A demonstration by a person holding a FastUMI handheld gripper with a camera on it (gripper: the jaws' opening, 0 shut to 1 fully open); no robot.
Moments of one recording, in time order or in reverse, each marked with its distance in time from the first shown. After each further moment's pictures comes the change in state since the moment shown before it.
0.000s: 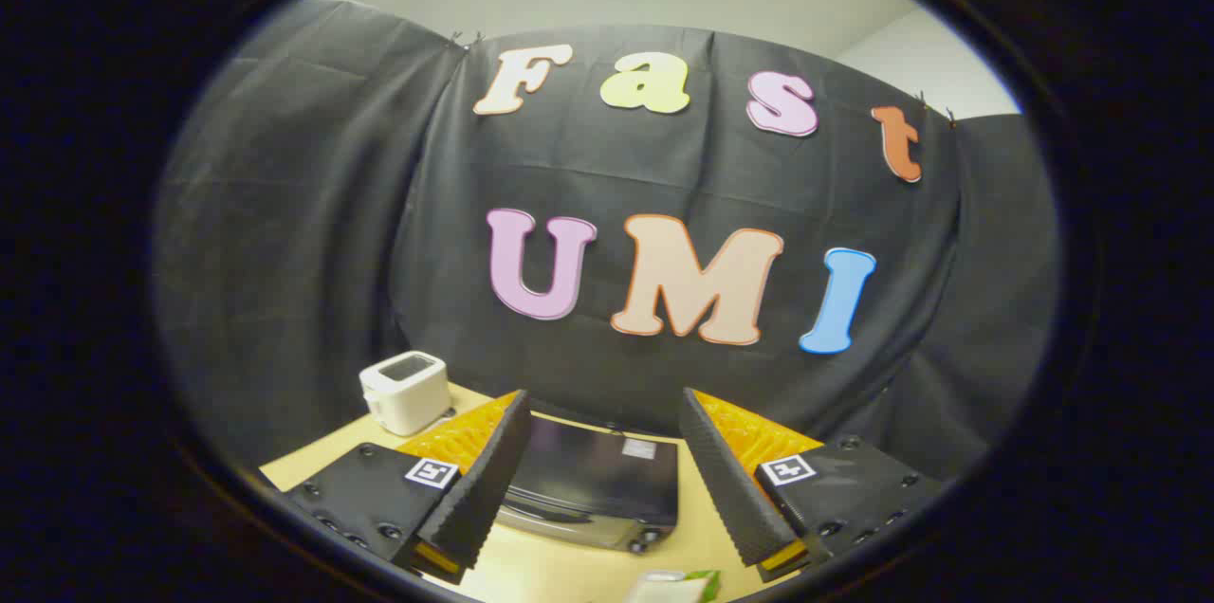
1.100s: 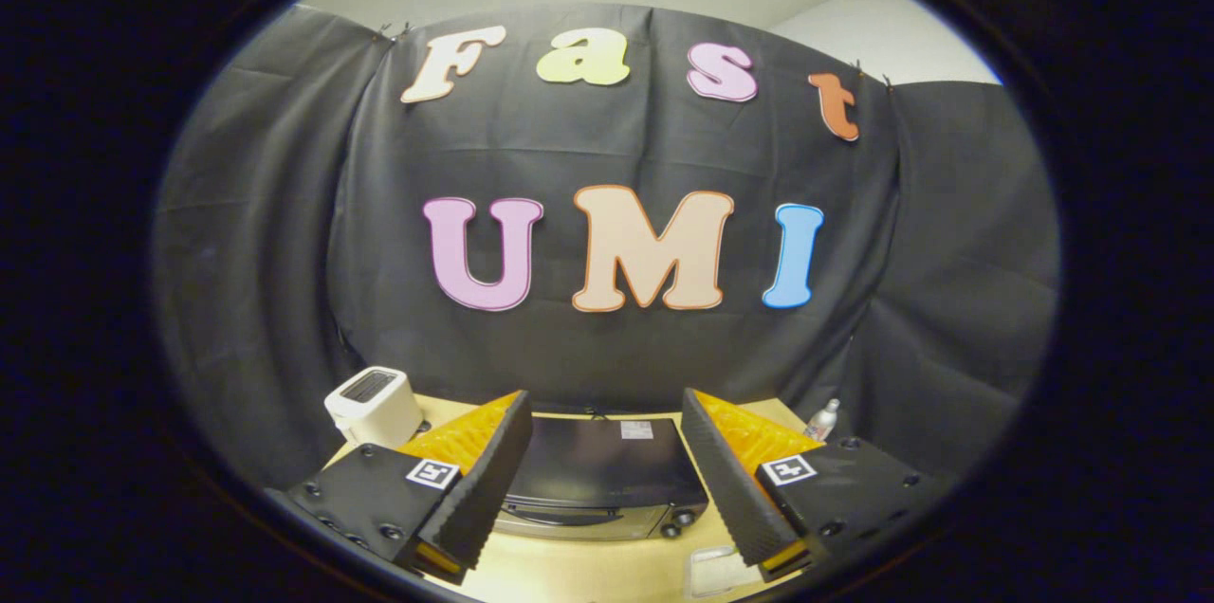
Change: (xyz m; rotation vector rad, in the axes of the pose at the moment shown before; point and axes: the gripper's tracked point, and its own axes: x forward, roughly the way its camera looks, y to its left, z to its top) arm 0.026 0.005 -0.034 0.099 0.070 -0.242
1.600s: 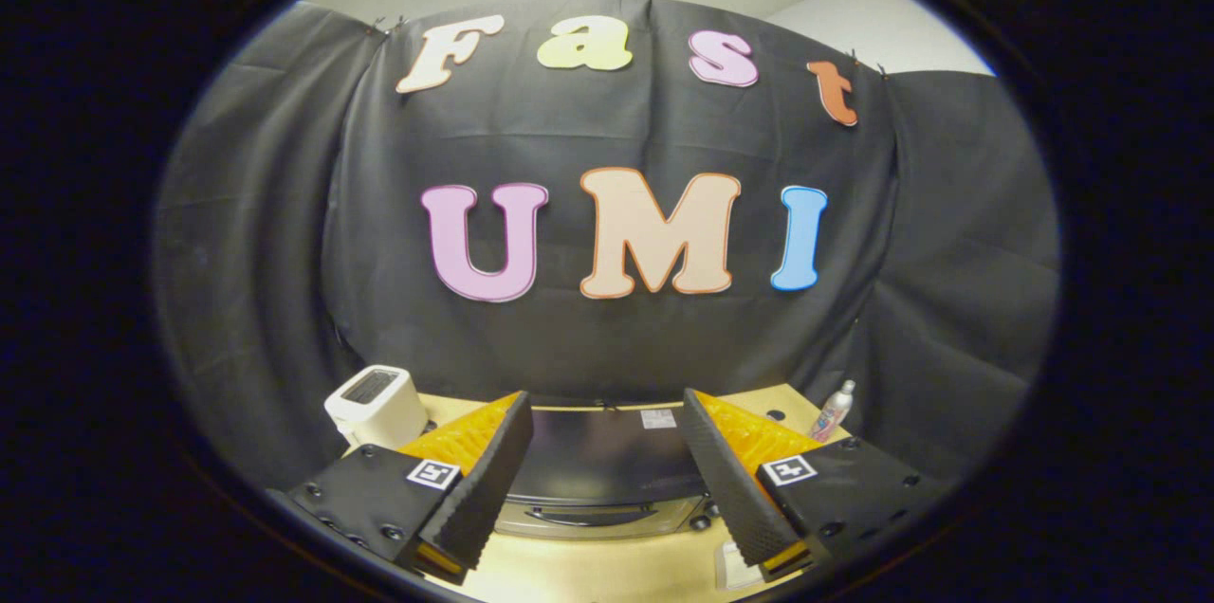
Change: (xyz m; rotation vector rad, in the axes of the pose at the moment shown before) arm 0.017 0.022 -0.038 0.003 0.044 -0.044
